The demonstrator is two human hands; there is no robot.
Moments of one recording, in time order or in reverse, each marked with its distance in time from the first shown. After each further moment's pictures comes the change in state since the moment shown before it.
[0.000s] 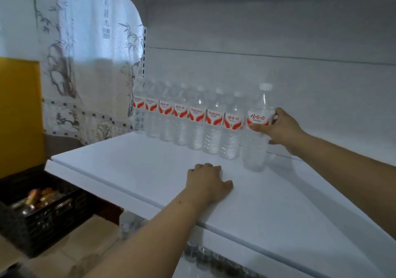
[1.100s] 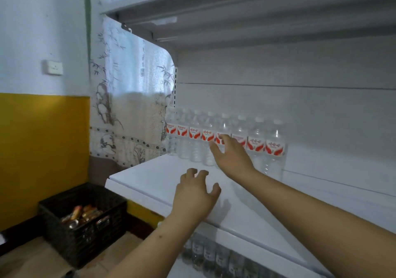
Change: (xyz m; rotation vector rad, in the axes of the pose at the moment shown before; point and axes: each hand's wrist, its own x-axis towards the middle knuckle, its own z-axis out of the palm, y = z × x) left_hand -0.082 -0.057 -0.061 -0.105 0.412 -0.102; right_hand -0.088 -0.095 0.122 -0.197 -0.090 -0.358
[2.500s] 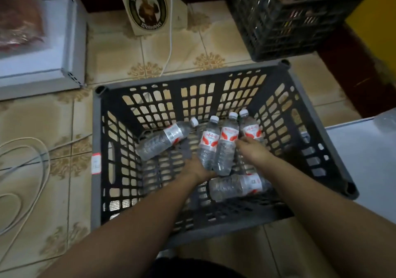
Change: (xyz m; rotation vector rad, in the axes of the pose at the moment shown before) left_hand -0.359 -0.614 0.180 -0.371 -0.454 -1.444; right_hand -0.308 -0.069 0.676 0.123 -1.347 0.503
